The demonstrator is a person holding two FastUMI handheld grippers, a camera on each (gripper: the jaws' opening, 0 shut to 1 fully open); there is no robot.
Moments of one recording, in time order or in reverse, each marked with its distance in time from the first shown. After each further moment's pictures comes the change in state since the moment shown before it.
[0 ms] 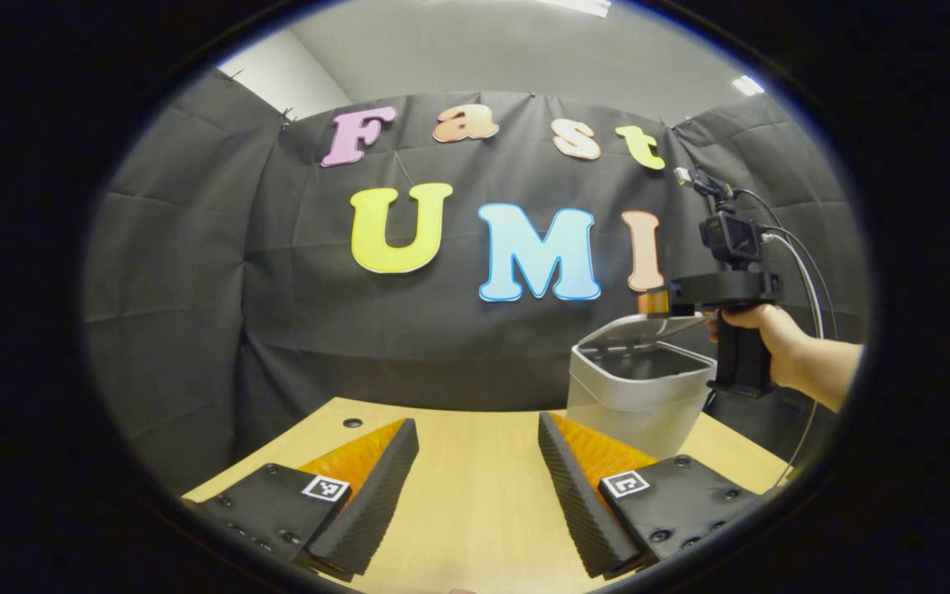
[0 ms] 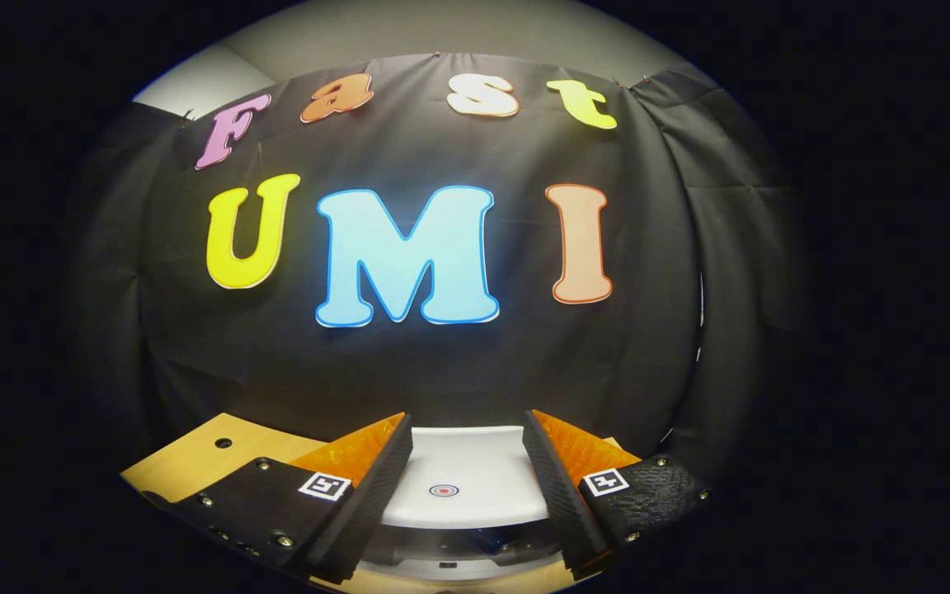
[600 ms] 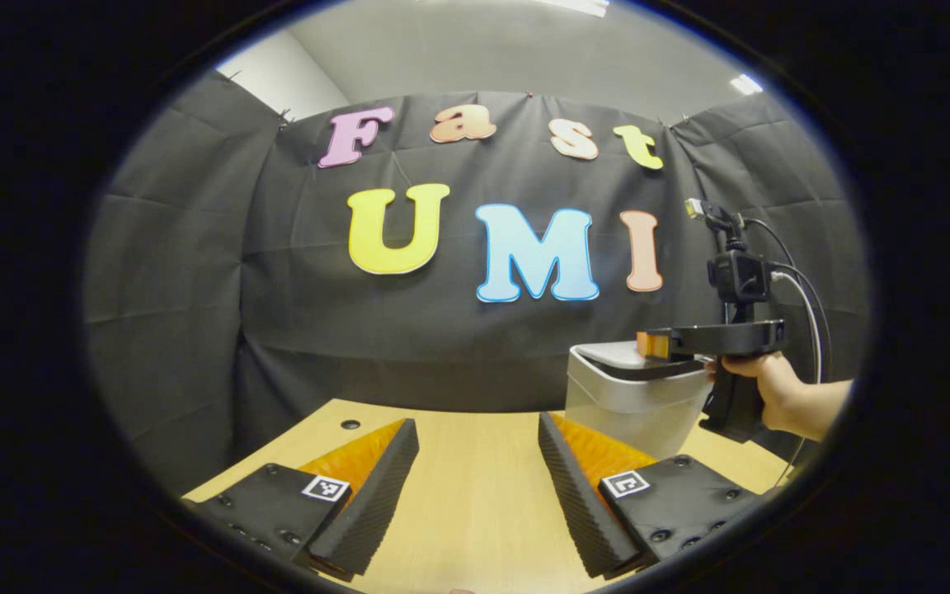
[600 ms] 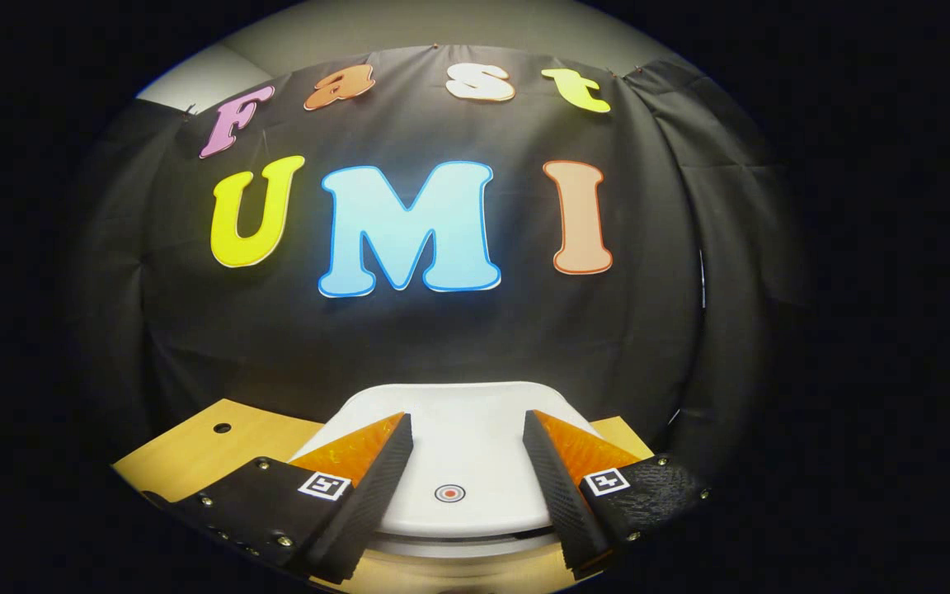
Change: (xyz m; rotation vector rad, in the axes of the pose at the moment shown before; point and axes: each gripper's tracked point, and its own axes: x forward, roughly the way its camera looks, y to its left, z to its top) left arm 0.004 -0.004 0.001 0.000 -0.005 -0.004; right arm -0.007 0.004 -0.049 0.010 0.016 0.007
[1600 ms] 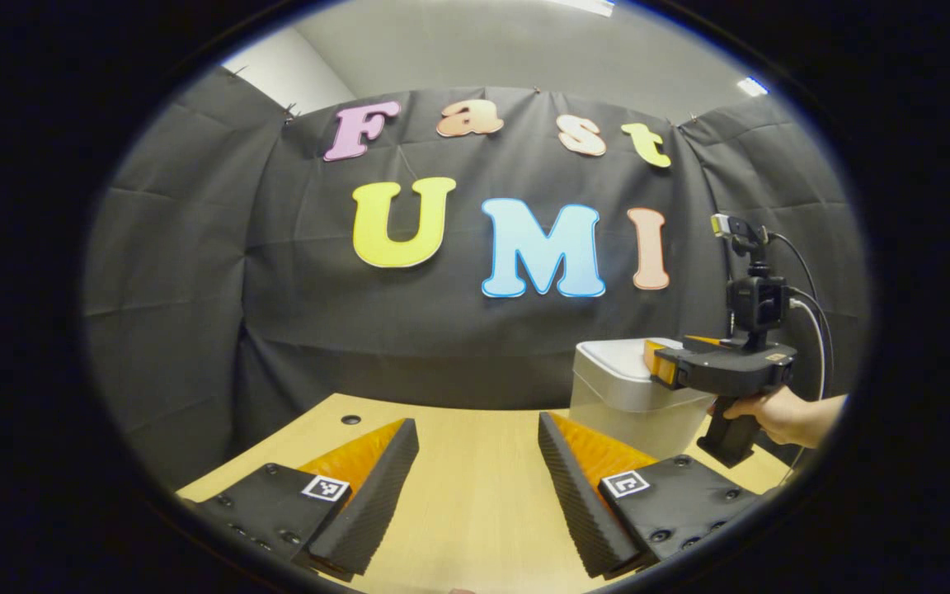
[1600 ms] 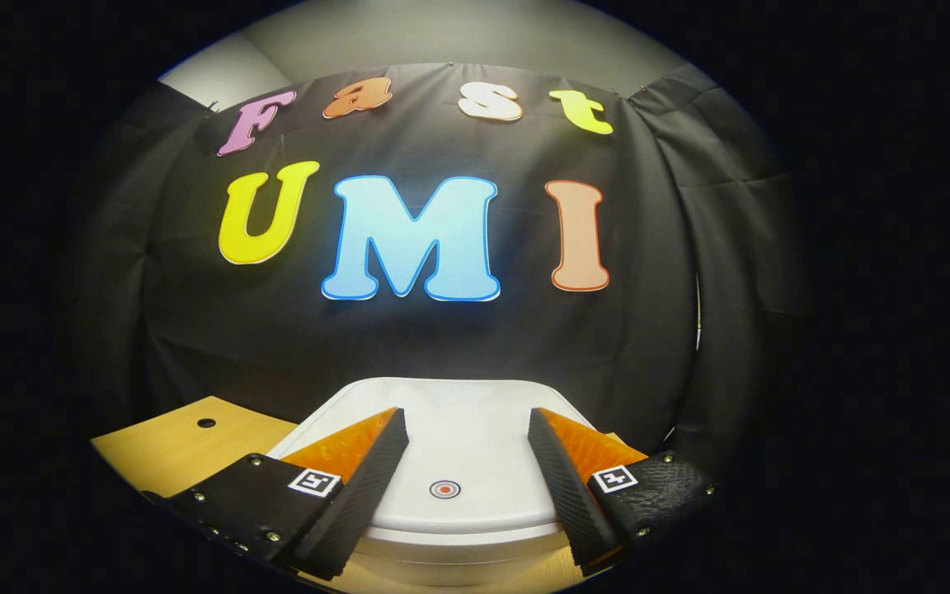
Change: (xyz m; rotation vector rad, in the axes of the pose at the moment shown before) left arm 0.013 0.005 -0.010 -0.010 0.016 0.016; right arm -0.002 -0.001 -0.014 -0.051 -0.101 -0.017
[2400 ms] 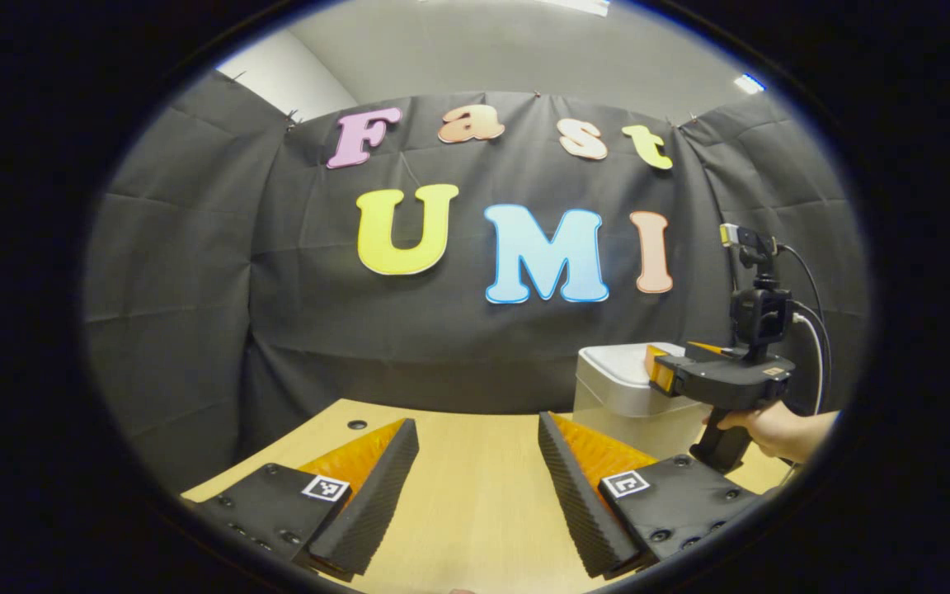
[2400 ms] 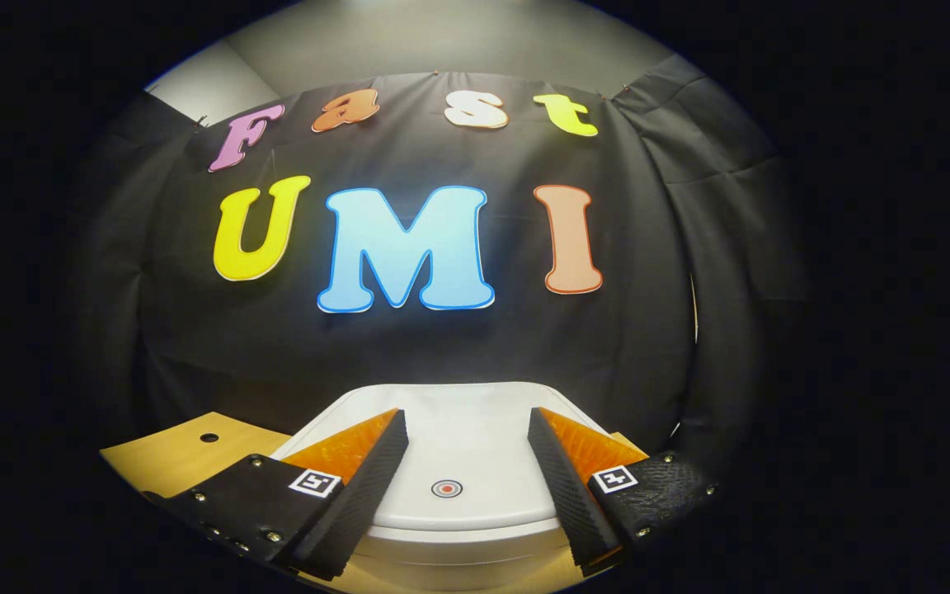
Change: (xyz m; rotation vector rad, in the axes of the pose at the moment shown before) left arm -0.013 -0.004 0.013 0.011 -0.023 0.022; right arm -0.003 -0.001 0.005 0.067 -0.036 -0.019
